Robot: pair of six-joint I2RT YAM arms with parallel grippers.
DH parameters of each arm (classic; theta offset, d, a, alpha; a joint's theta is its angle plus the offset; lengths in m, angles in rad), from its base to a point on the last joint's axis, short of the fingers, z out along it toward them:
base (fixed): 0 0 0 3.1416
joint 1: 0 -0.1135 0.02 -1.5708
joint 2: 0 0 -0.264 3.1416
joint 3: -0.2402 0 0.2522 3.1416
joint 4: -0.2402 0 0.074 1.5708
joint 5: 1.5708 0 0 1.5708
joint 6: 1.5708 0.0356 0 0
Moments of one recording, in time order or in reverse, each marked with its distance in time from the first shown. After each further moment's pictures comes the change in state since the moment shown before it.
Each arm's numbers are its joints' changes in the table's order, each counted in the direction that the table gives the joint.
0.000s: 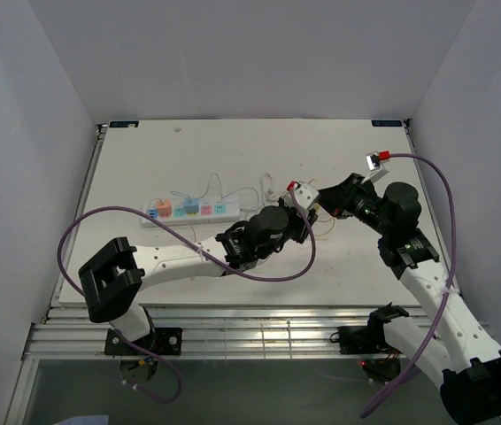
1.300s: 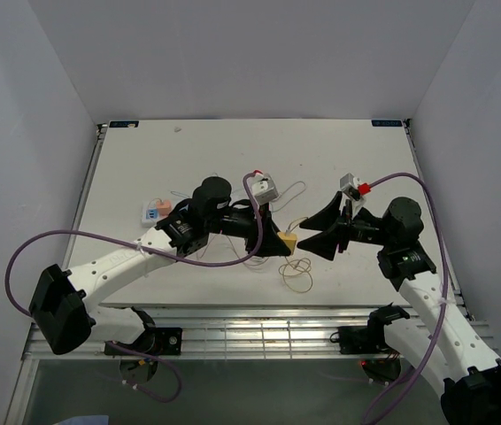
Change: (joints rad) left arm -0.287 0.324 0.077 -0.354 1.108 -0.198; right arm 0.008 0.079 0.125 0.164 -0.647 -0.377
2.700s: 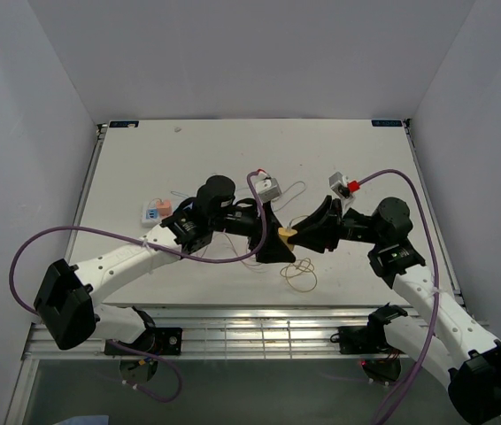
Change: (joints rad) left arm -0.004 -0.045 -0.009 0.027 0.029 -0.031; right arm -0.099 -0.081 0.032 0.194 0.038 0.127
